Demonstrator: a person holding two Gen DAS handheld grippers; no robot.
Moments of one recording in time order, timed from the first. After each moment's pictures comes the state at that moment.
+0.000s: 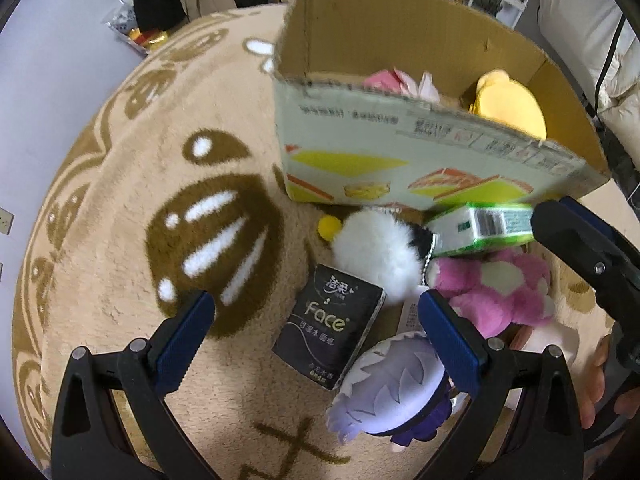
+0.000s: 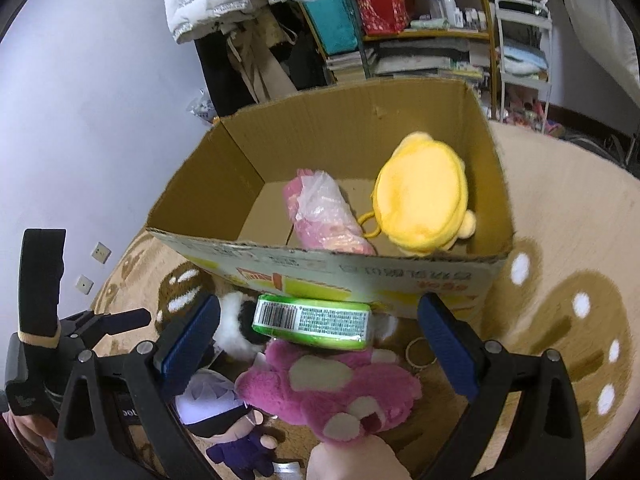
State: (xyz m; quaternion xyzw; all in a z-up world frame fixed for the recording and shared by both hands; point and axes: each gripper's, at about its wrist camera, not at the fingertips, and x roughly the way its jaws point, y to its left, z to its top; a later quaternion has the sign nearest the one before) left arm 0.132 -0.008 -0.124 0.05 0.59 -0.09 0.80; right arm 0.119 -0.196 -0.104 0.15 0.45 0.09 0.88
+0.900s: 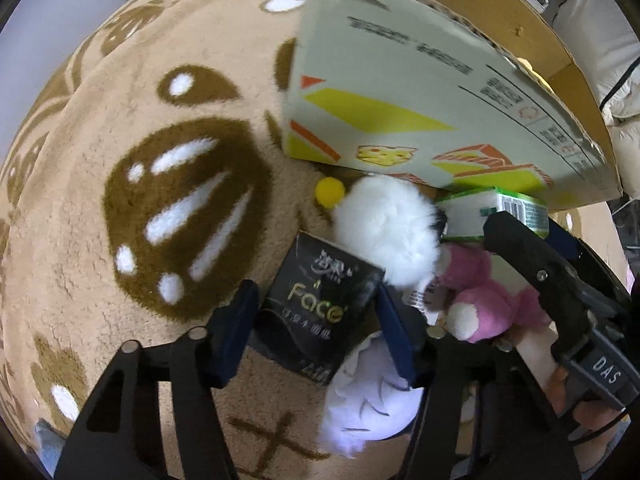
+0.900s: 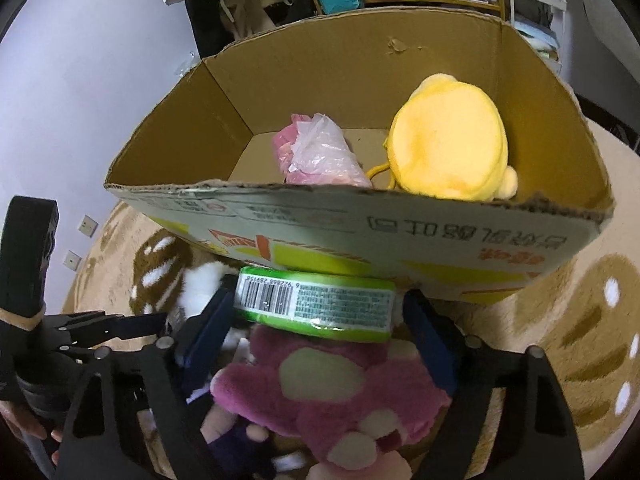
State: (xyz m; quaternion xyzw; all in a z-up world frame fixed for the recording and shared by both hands) left arm 0.154 0.012 -0.153 -0.02 0.65 -0.10 0.76; right arm 0.135 -0.178 -0.140 0.13 0.50 0.09 0.85
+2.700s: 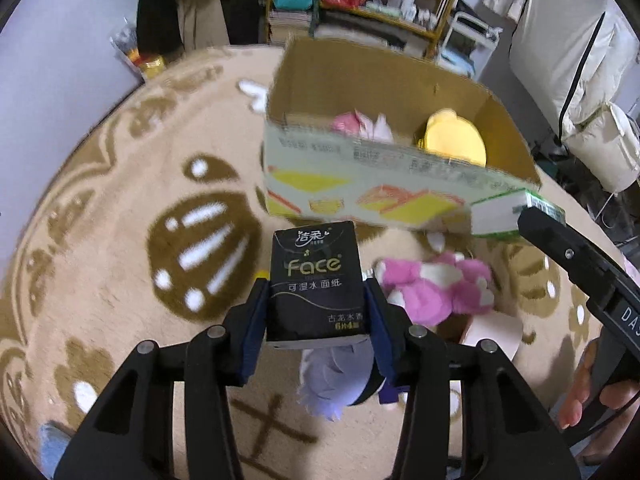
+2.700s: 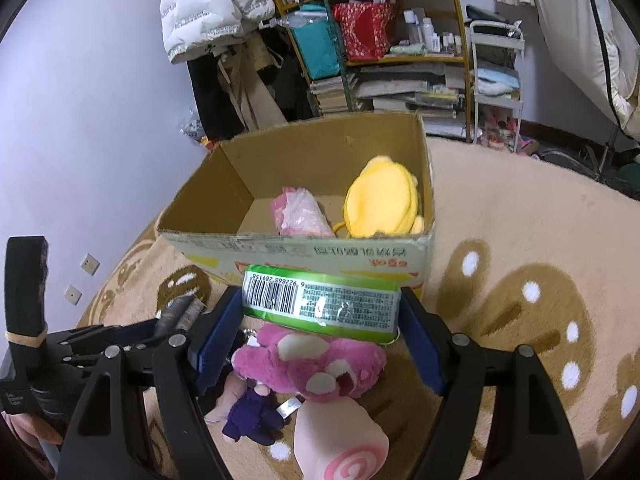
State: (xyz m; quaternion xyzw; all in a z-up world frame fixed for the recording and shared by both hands) left arm 0.094 -0.003 -0.078 0.00 0.51 -0.12 0.85; right arm 0.072 -0.211 -0.069 0.14 0.41 0.05 0.90
